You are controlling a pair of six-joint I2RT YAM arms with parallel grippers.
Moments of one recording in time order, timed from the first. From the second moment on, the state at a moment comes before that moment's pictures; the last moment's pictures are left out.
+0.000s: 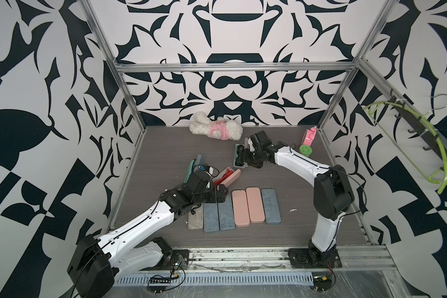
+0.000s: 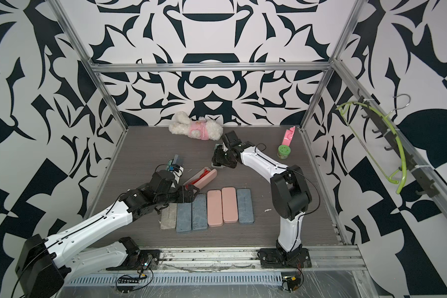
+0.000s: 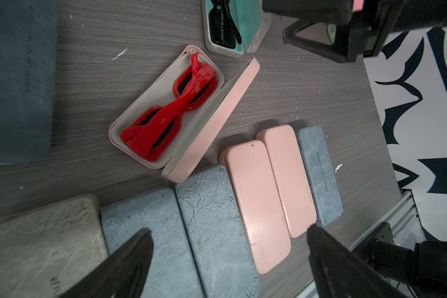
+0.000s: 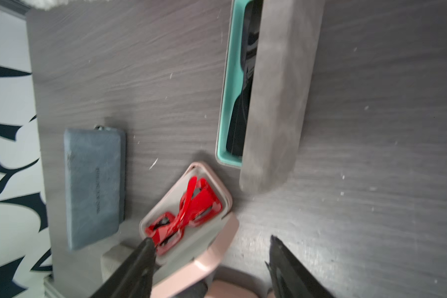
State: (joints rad) left arm -0.77 1.05 0.71 -0.42 0.06 -0.65; right arm 0.51 1.91 1.53 -0.61 -0.20 0.65
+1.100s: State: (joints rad) left arm -0.76 1.03 0.71 -0.47 0.09 -0.62; right arm 0.49 2.23 1.96 -0.88 0.09 0.43
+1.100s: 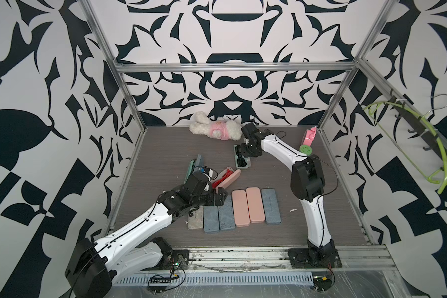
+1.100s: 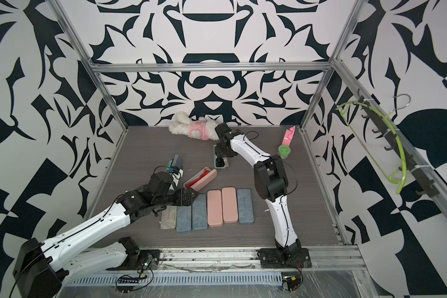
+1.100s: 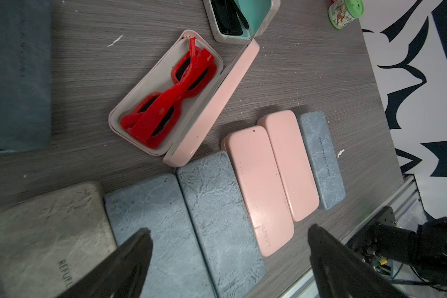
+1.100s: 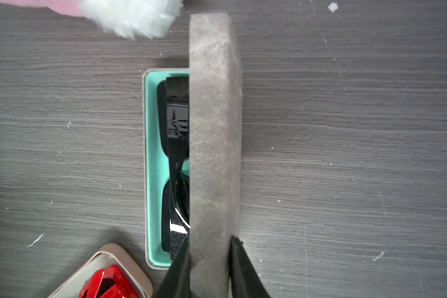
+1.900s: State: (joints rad) left arm -0.76 1.02 0.70 -0.47 0.09 -0.62; right arm 0.49 2.14 1.87 -0.90 0.17 0.39
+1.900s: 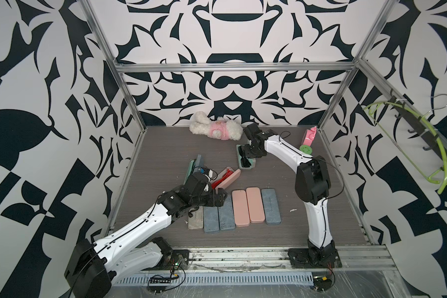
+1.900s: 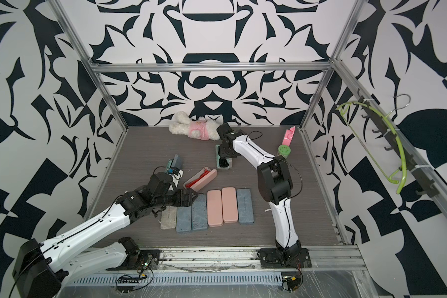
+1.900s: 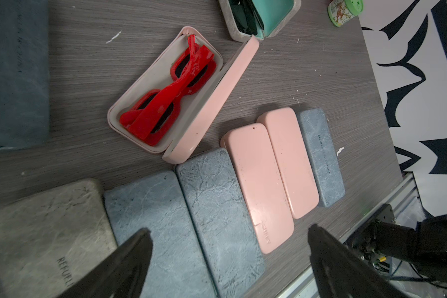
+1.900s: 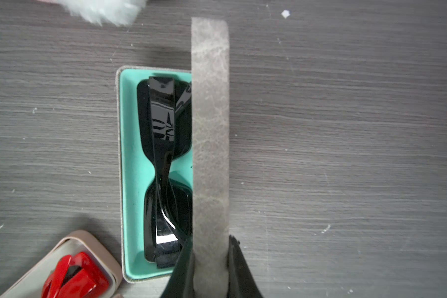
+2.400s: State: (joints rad) left arm -0.76 1.03 0.70 -0.47 0.11 -0.61; right arm 0.49 1.89 1.64 -0.90 0.28 0.33
